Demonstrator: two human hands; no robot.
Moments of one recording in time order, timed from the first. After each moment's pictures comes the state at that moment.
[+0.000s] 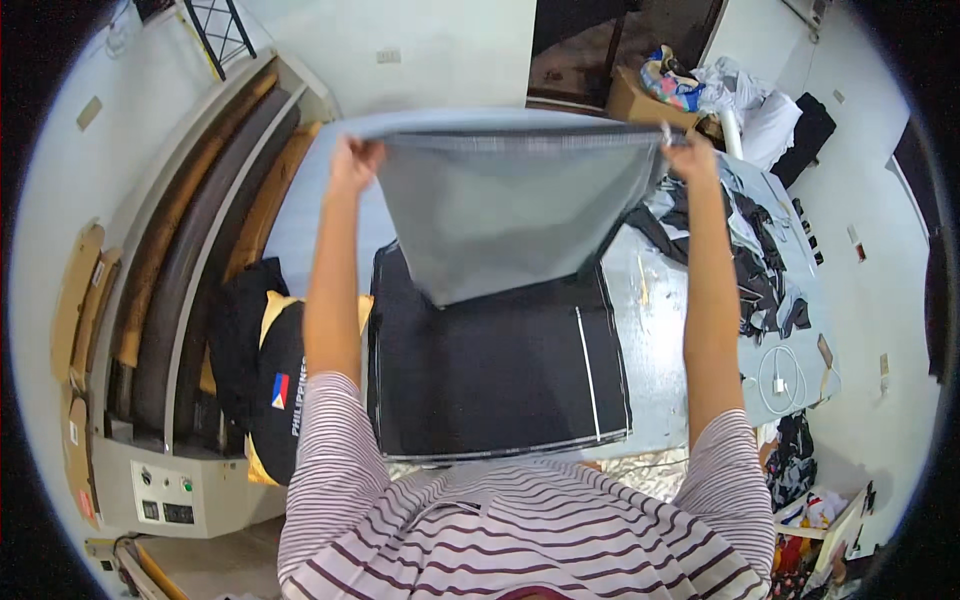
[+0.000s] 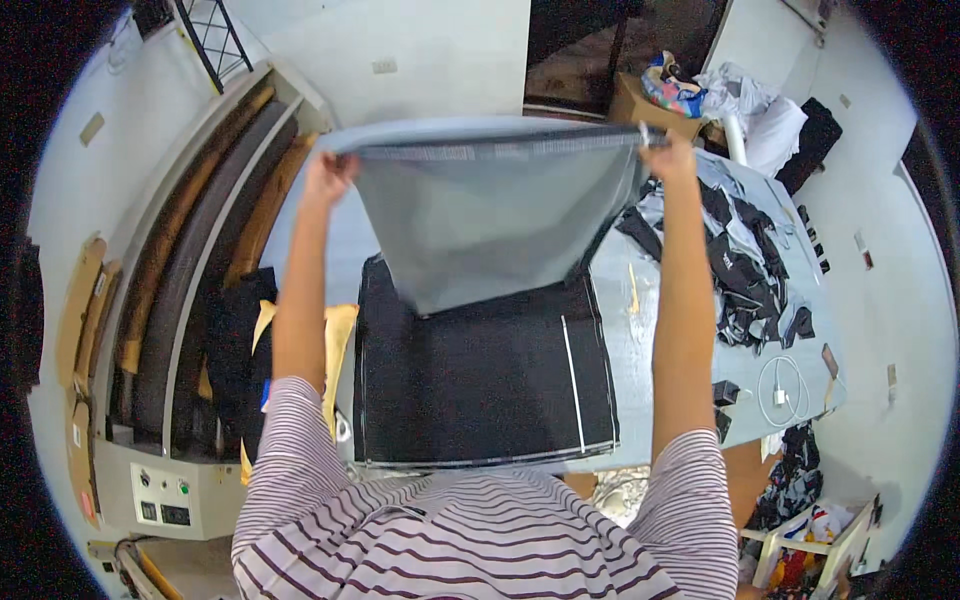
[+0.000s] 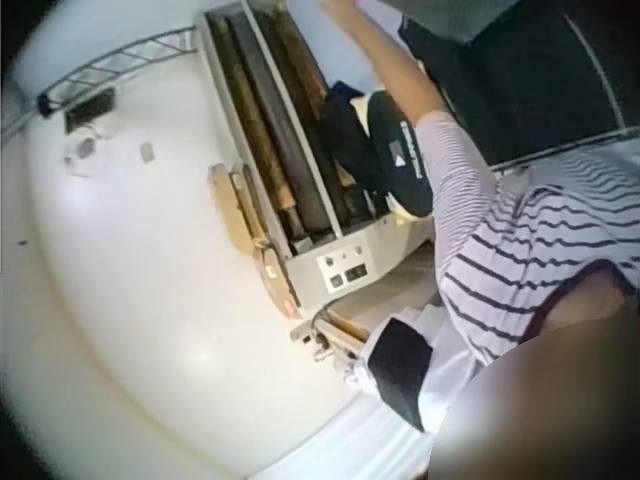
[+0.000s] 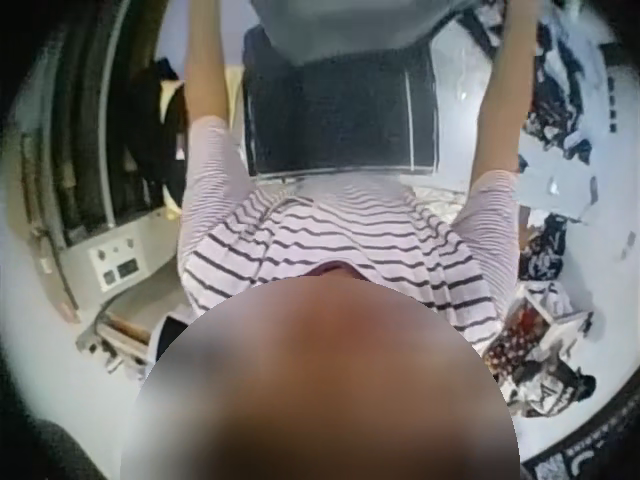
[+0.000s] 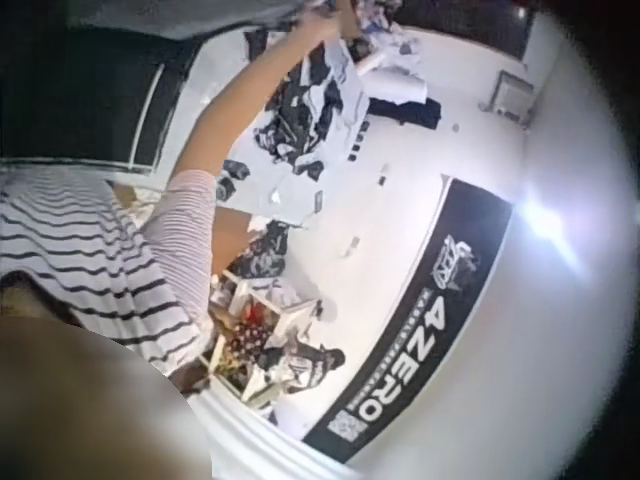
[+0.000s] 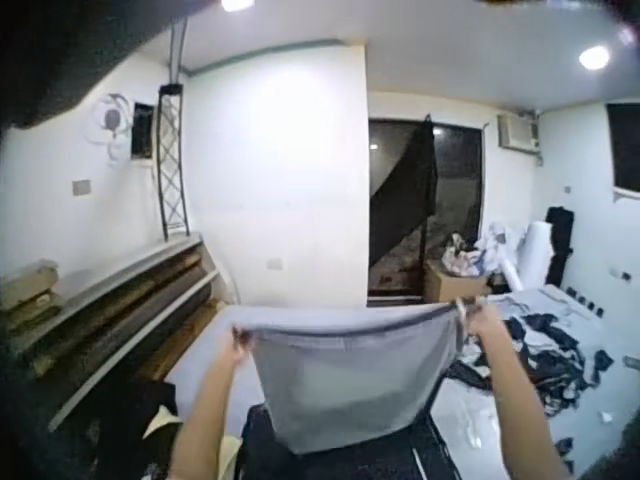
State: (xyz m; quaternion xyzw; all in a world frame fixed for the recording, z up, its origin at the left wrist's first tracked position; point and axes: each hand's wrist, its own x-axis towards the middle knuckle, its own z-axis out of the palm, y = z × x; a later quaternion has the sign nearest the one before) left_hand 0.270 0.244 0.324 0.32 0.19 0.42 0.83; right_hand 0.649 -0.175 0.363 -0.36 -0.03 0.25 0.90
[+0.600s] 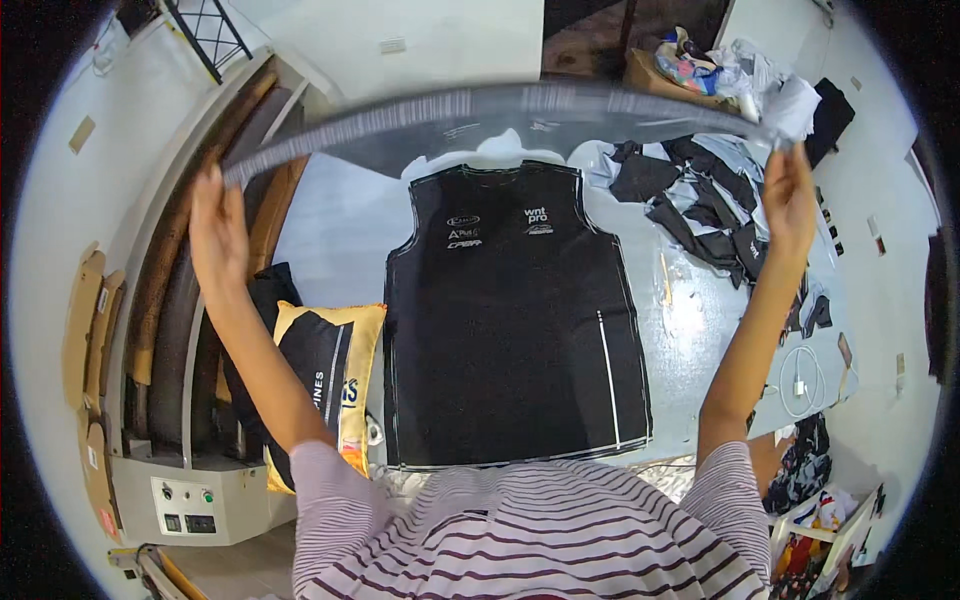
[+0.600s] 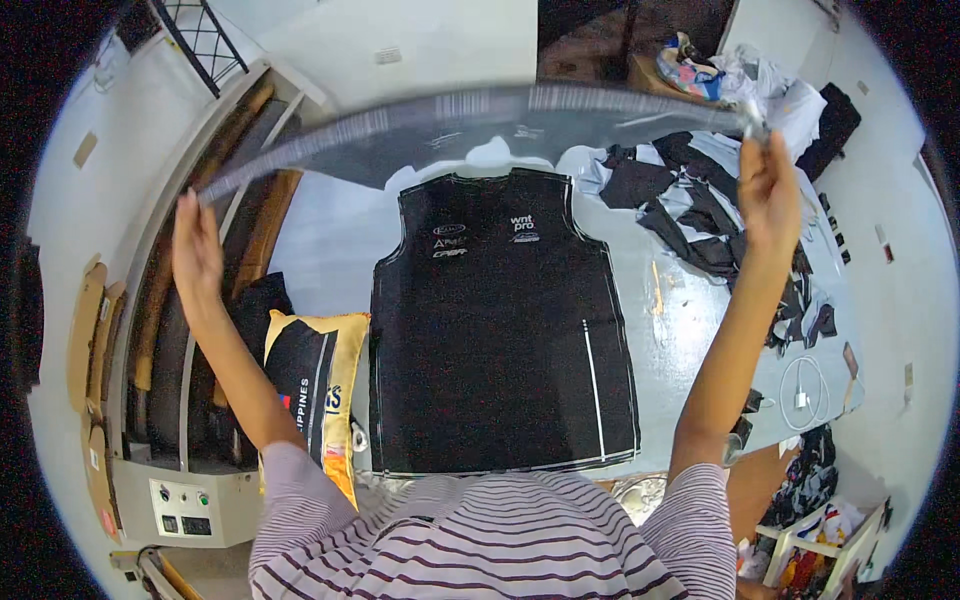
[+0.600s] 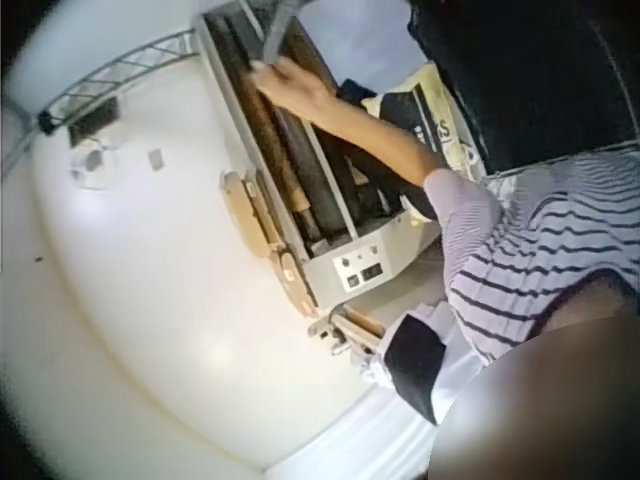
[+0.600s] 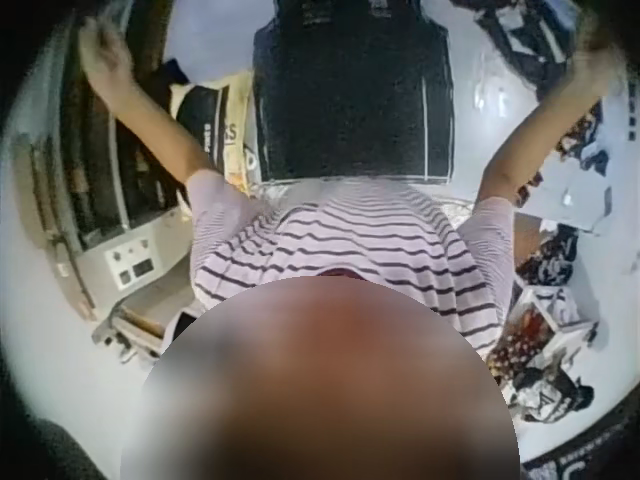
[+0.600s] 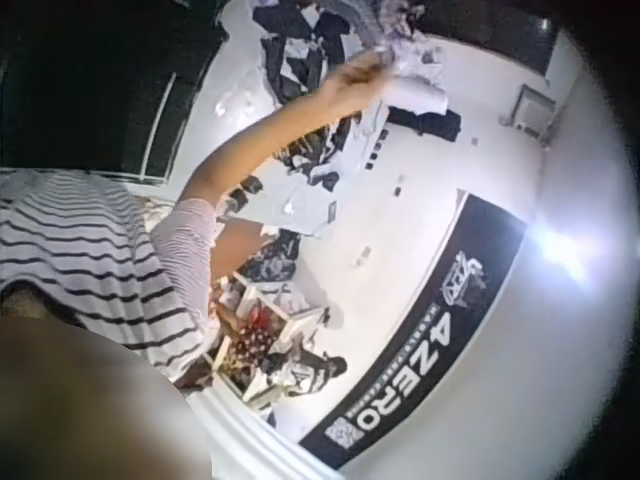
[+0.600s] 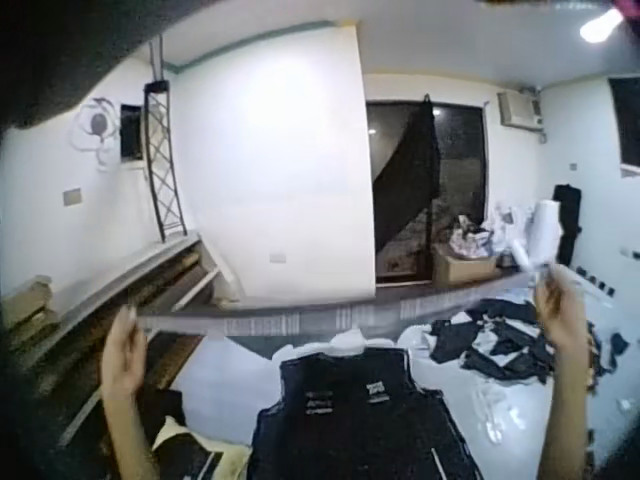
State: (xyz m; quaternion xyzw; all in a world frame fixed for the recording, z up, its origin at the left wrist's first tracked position) left_hand 0.129 0.168 0.456 0.43 0.15 0.59 0.66; right_hand 0.537 -0.264 0.443 -0.26 -0.23 0.10 0.93
